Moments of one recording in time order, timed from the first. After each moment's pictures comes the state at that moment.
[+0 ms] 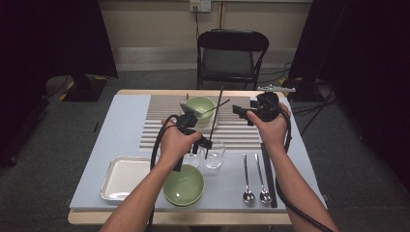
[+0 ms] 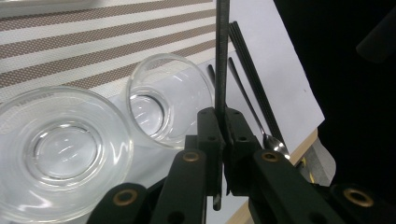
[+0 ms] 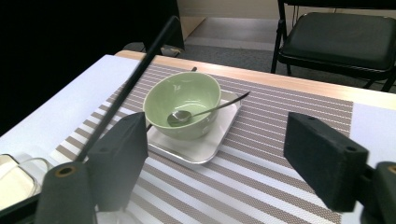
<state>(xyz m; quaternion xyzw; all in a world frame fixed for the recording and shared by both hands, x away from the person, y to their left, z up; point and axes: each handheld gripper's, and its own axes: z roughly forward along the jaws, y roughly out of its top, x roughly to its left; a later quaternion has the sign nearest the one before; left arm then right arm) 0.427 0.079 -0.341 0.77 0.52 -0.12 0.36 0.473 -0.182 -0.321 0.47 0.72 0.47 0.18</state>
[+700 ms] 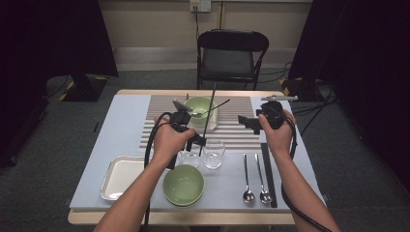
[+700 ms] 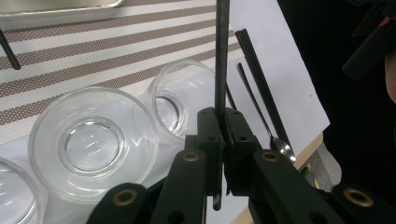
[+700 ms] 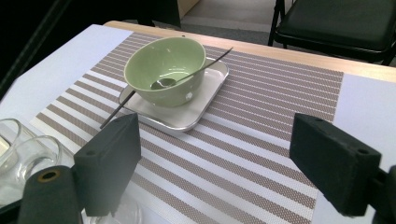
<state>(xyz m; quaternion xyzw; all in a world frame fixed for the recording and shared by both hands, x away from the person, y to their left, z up) 0.429 0.095 -0.333 0.77 0.53 -0.10 0.35 0.469 -0.202 -0.347 0.47 0.74 0.44 0.17</state>
